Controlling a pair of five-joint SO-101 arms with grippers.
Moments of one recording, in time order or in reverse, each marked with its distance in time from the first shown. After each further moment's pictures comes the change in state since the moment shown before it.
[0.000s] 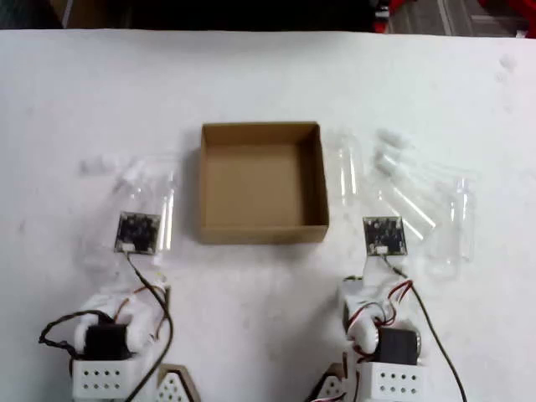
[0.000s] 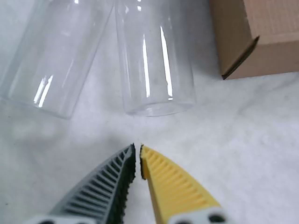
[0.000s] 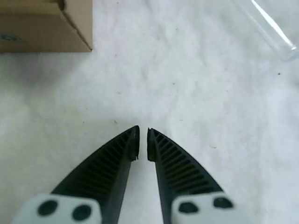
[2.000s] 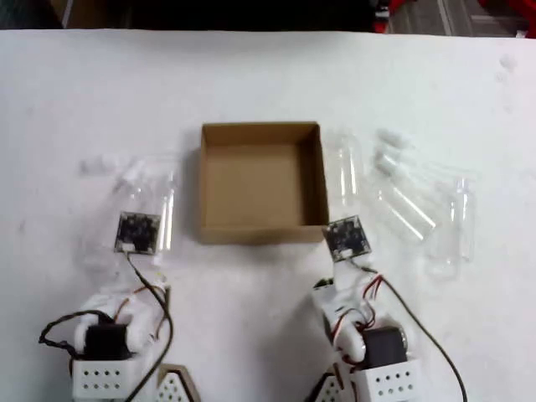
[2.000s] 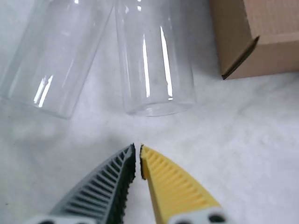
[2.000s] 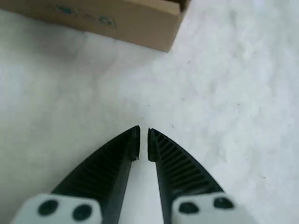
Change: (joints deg) left arm 0.0 0.0 0.0 0.0 0.0; right arm -15.3 0.0 0.0 0.0 -0.1
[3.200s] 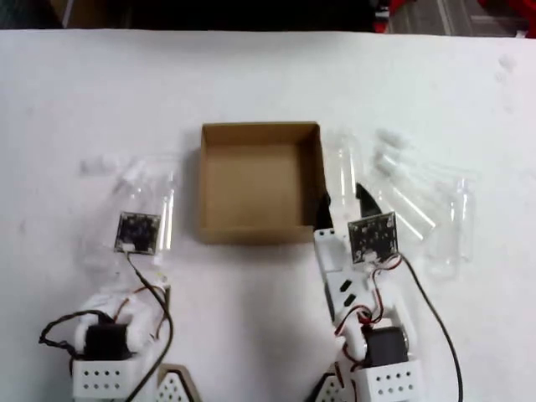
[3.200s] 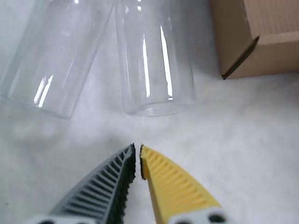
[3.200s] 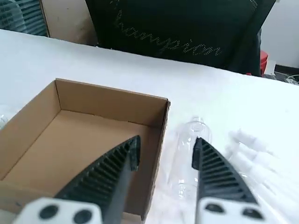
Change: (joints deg) left arm 0.0 0.0 0.0 0.0 0.0; right arm 2.0 0.0 0.0 -42.8 0.0
